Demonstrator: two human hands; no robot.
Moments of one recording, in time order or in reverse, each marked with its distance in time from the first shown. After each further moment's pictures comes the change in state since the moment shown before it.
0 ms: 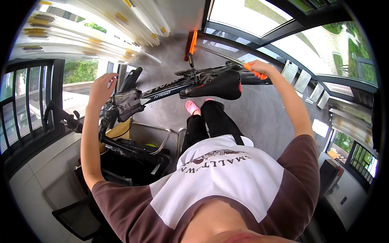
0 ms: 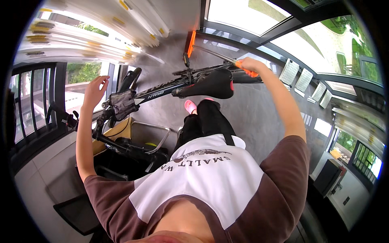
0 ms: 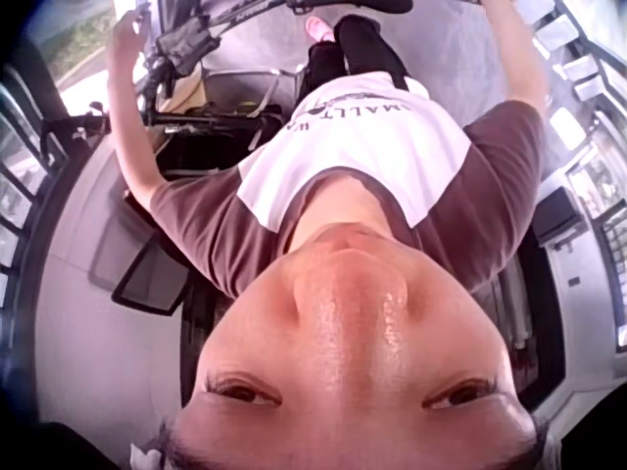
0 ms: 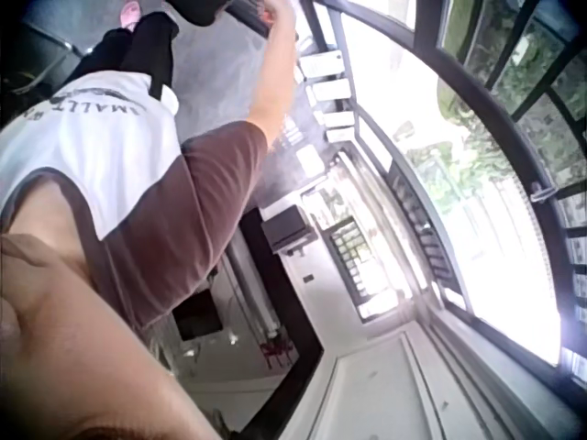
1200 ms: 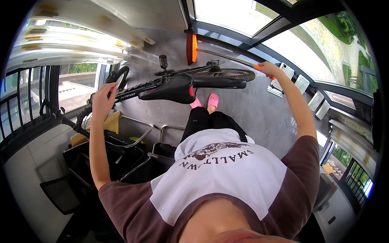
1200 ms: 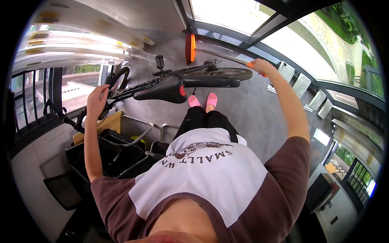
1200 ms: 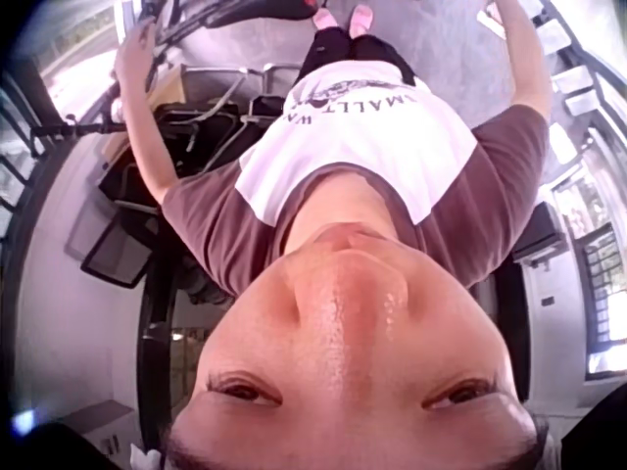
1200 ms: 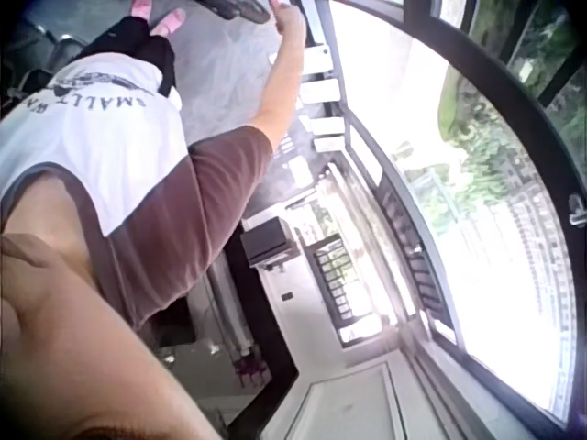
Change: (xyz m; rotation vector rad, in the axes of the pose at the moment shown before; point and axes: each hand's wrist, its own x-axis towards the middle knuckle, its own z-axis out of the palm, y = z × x) left_hand 0.000 0.162 0.040 -0.078 0.138 -0.124; right_hand 0.067 0.141 -0.137 -0.528 0.187 -0.139
